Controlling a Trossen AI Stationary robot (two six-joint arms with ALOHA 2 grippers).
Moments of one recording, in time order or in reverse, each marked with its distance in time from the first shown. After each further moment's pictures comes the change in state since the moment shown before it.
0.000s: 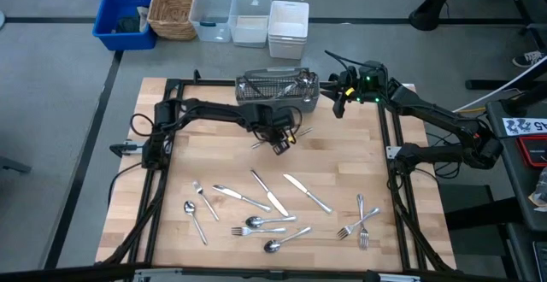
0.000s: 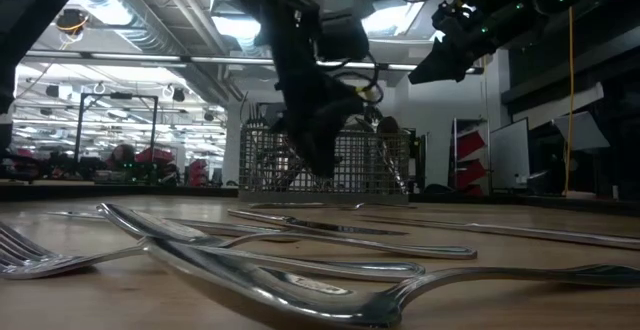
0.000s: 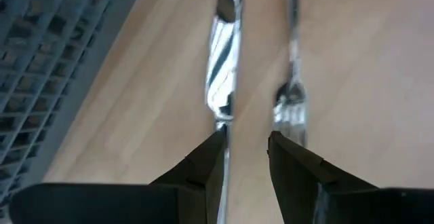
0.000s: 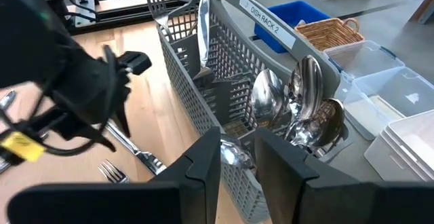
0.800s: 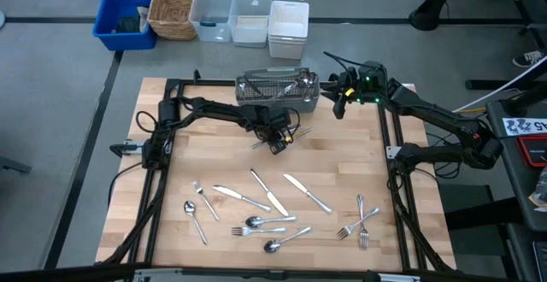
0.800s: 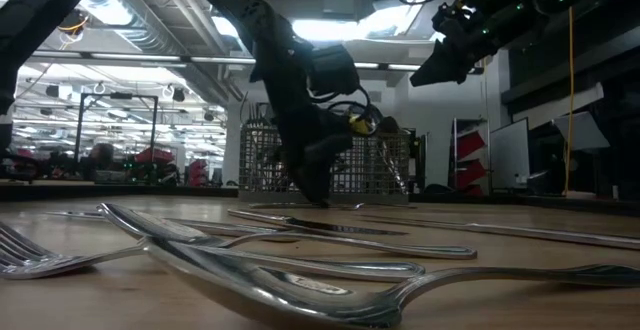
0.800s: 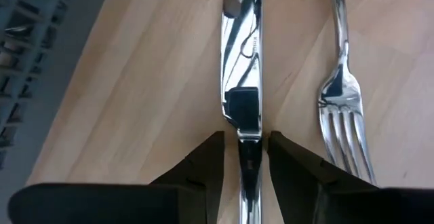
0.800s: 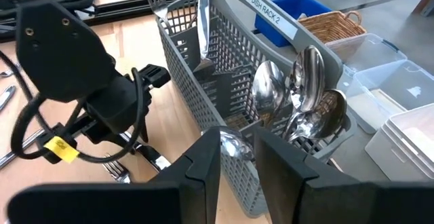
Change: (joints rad) left arm 0.057 0.055 -0.121 0.189 0.059 0.137; right arm 0.000 0.000 0.000 -0.024 0.001 0.000
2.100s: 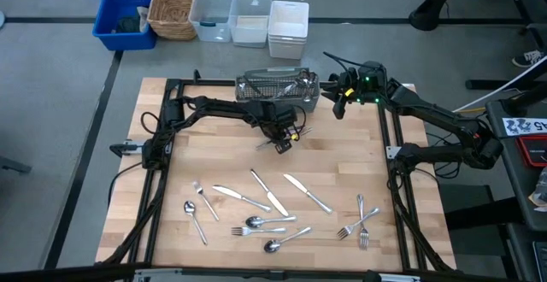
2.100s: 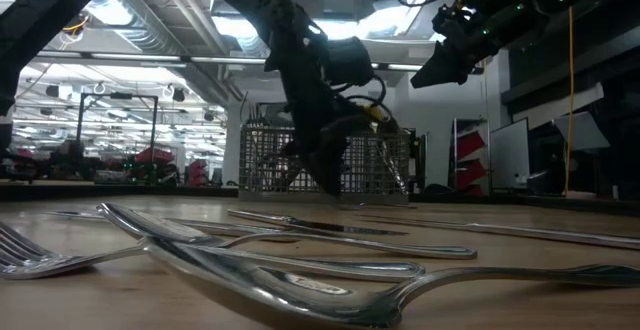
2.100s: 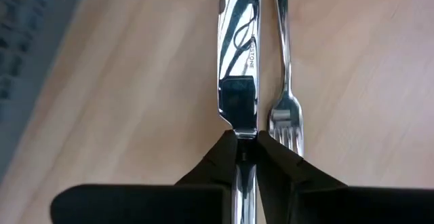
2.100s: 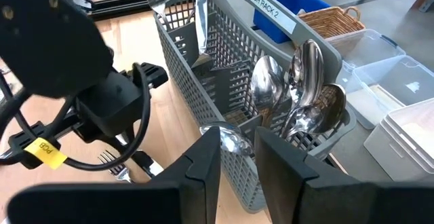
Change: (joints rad) left arm -0.002 0.033 0.165 -0.144 0.094 -0.043; right arm 0.000 0.000 0.000 -0.012 0.009 0.002
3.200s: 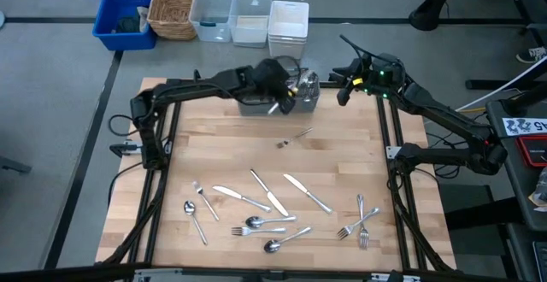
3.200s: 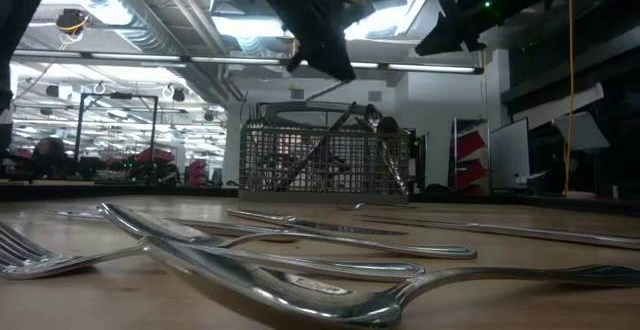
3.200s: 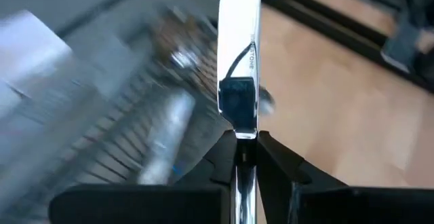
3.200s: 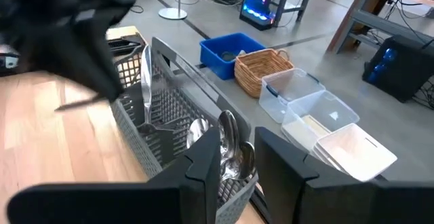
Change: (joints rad) left arm 0.113 -0.302 0.084 0.147 -0.121 0.013; right arm 0.000 -0.077 0.101 -0.004 0.192 -0.002
